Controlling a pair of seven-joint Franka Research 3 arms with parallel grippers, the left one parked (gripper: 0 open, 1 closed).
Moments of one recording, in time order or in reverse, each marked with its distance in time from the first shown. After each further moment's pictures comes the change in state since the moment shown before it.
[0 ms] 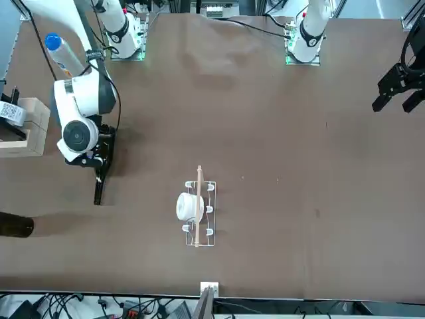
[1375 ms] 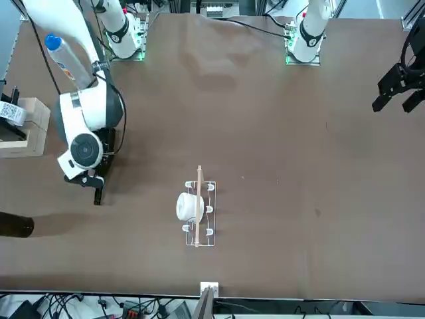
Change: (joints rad) arm 0.052 0.136 0.002 0.253 -0.050 -0.094 0.043
